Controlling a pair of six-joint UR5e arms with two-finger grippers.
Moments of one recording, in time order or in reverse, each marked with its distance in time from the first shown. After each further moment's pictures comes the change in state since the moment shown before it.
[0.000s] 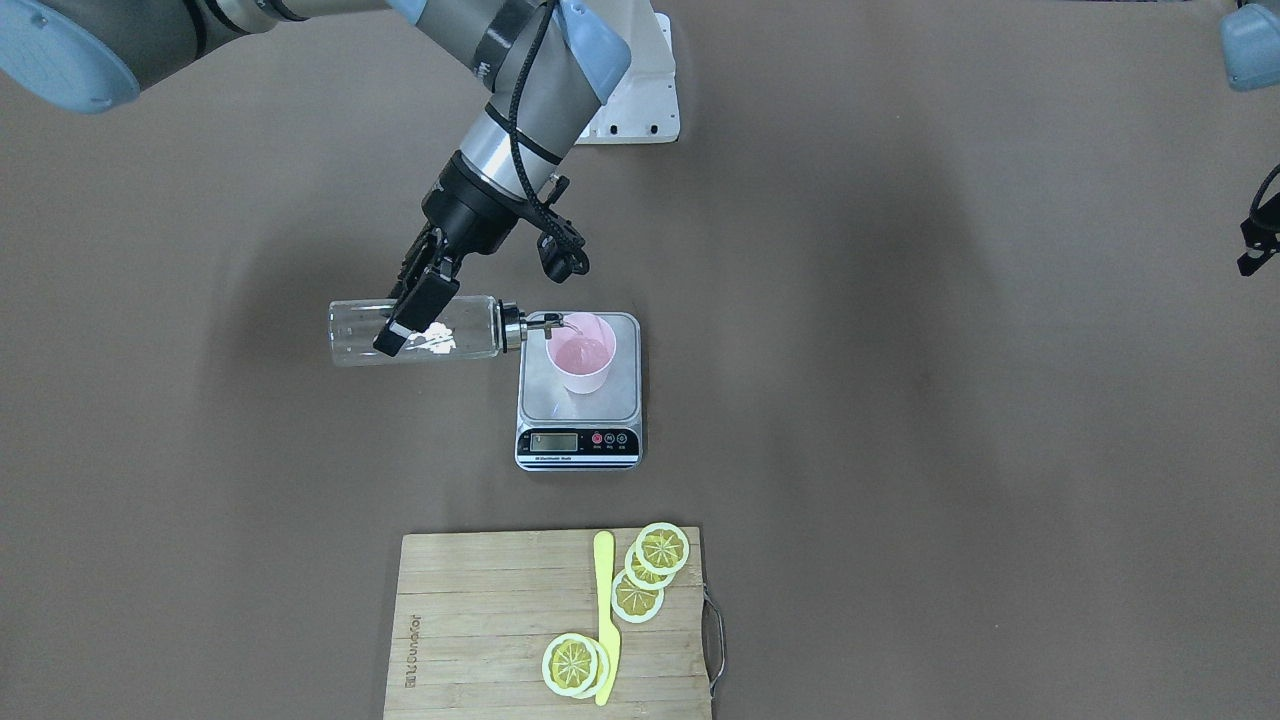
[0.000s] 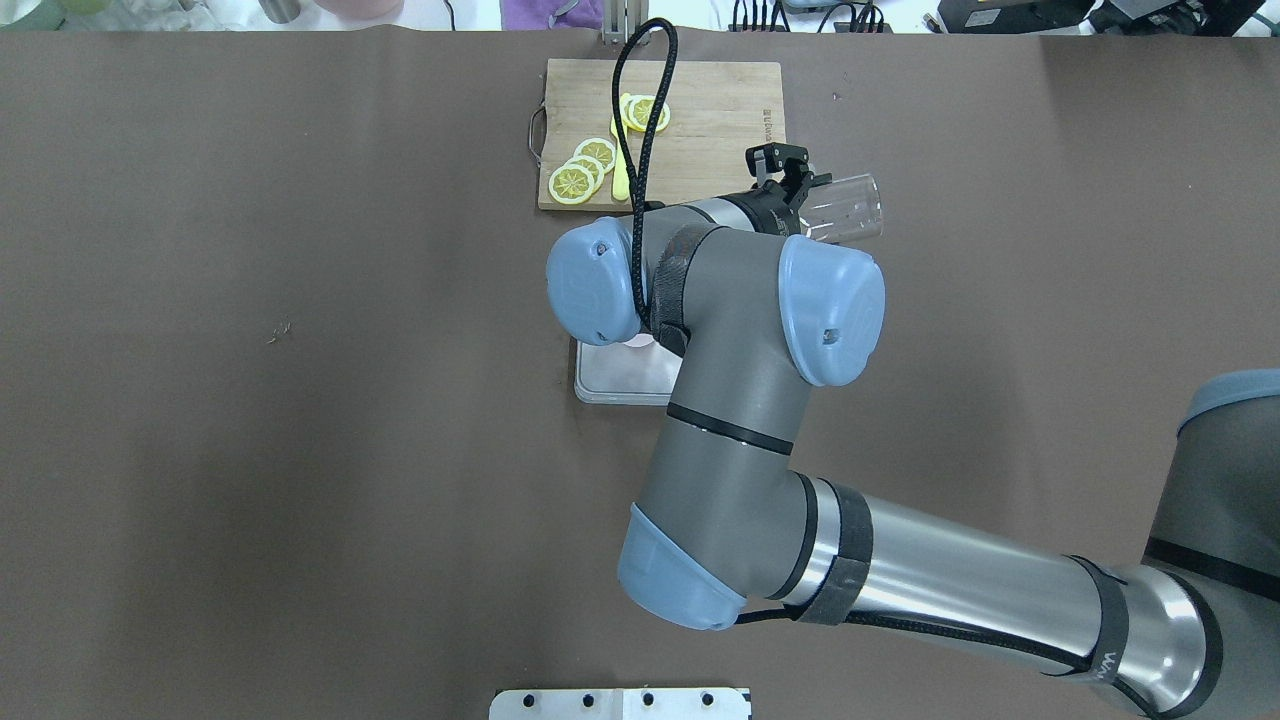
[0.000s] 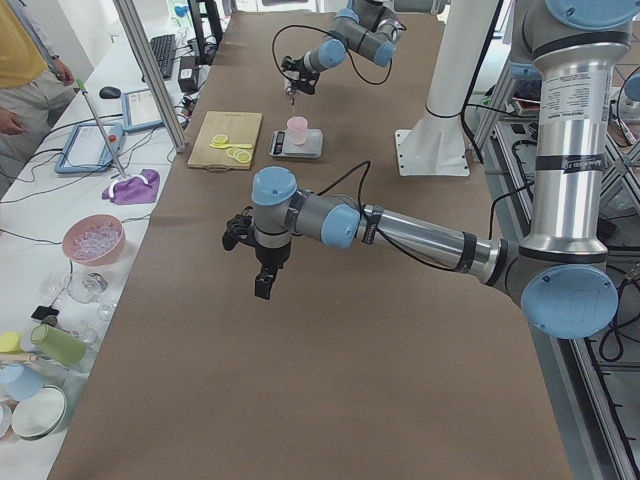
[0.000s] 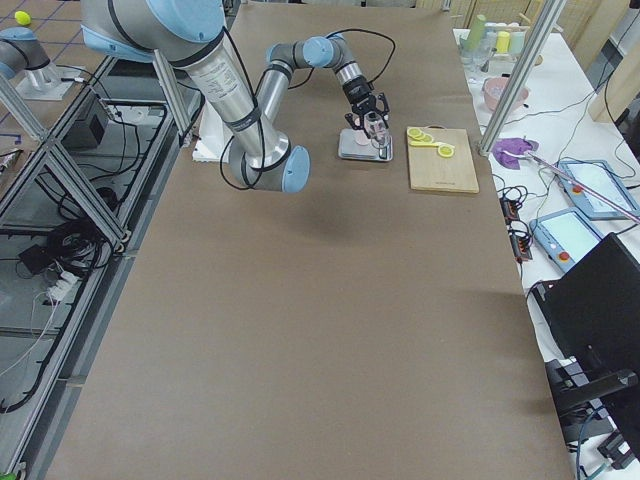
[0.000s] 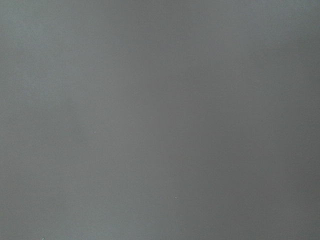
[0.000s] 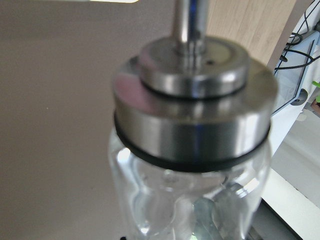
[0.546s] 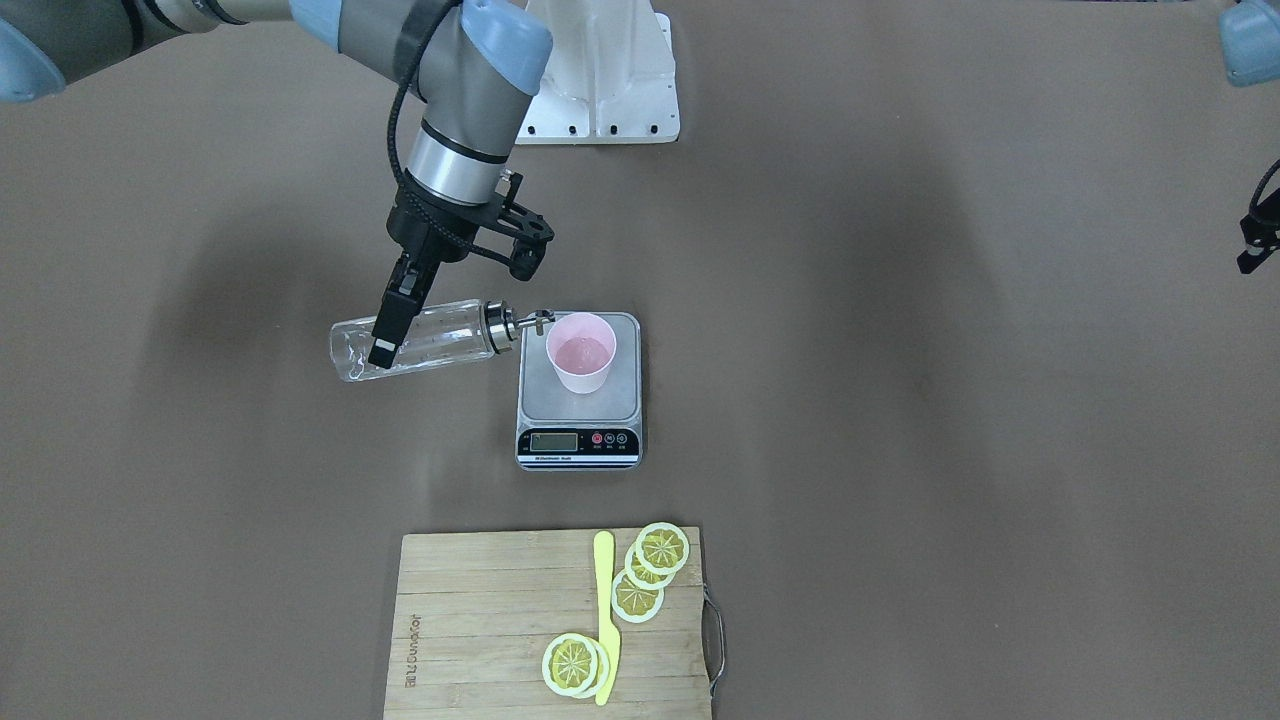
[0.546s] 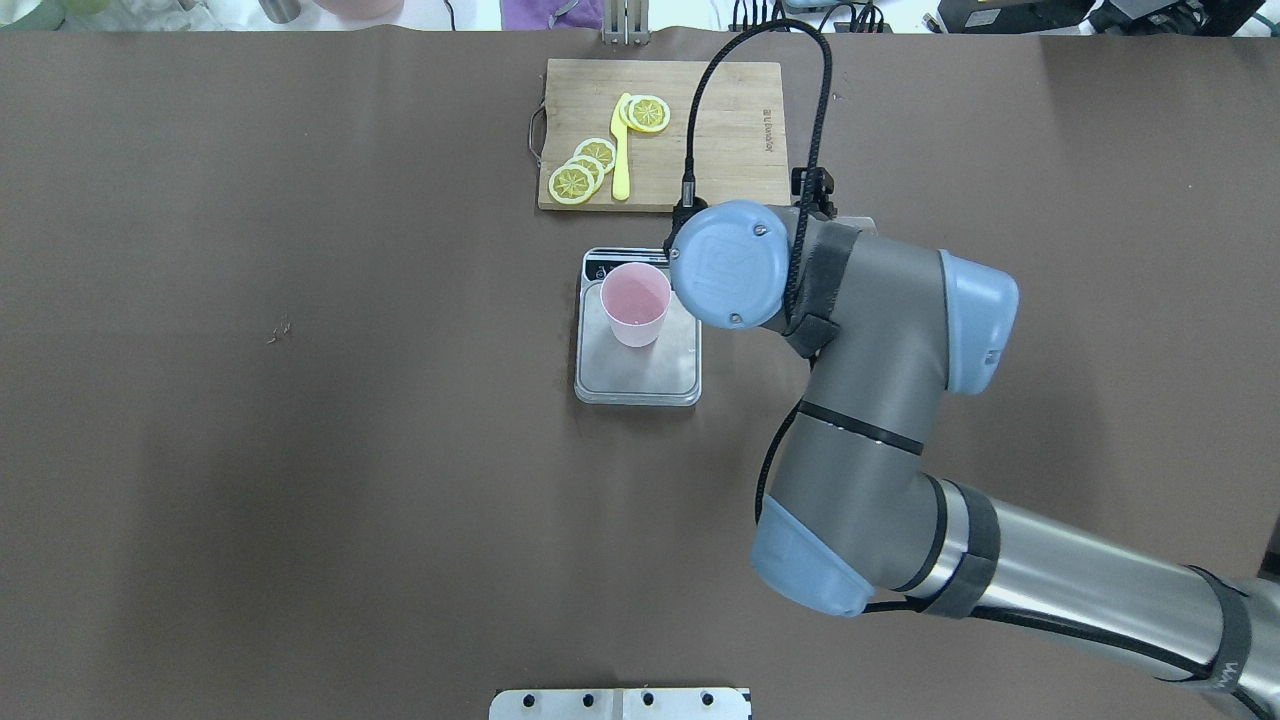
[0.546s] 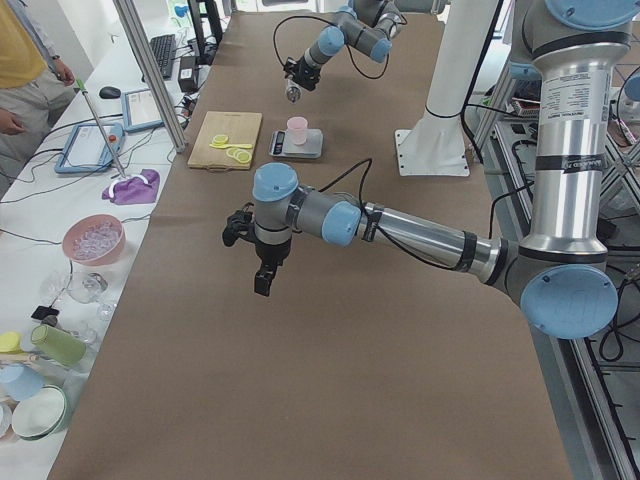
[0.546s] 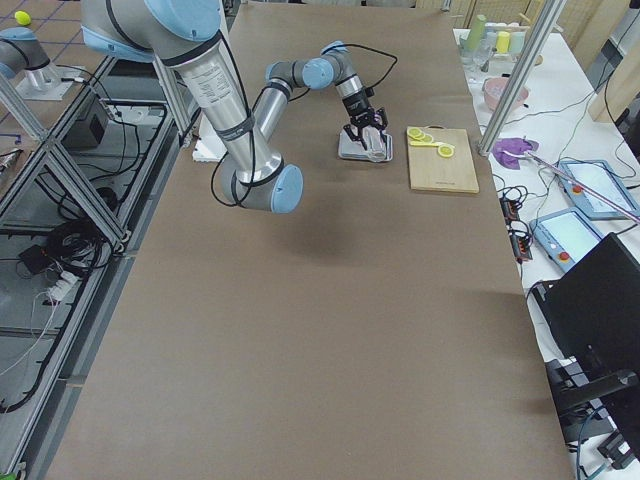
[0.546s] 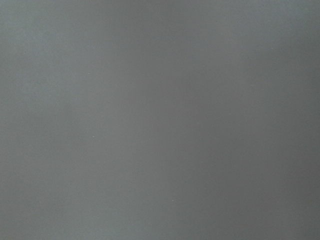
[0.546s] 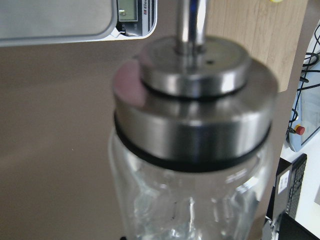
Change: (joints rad) left arm 0.000 0.000 -0.015 0.001 0.002 -0.006; right arm 0.053 -0.158 0.115 0.267 0.193 0.017
